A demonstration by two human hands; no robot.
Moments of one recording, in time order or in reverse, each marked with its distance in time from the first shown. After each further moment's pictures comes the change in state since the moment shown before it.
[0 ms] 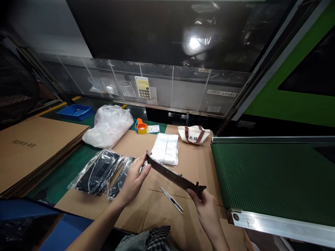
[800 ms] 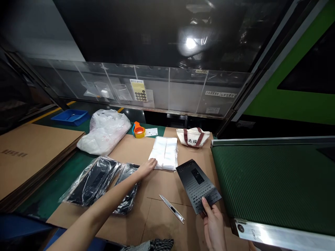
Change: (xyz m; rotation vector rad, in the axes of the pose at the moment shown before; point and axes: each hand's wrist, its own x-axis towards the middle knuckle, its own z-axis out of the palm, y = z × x) left_hand 0.086 -0.183 0.078 0.739 -0.575 0.299; right_hand 0.008 0.057 0.008 0.719 0.392 0.509
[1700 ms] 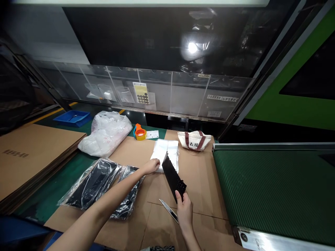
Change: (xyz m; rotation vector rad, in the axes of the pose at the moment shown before) left_hand 0.033 -0.008 -0.006 -0.189 -0.124 -0.081; right_hand 0.013 0.048 0.070 -0.629 -0.172 -0.462
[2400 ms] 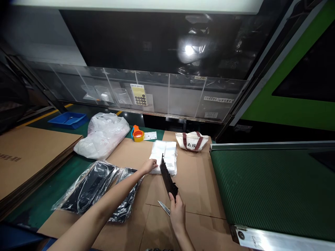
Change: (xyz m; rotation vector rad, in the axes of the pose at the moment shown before) left_hand 0.016 -0.008 0.009 -0.155 0.005 -0.298; right_hand -0.006 0.015 0.020 -0.098 -0.033 -0.135
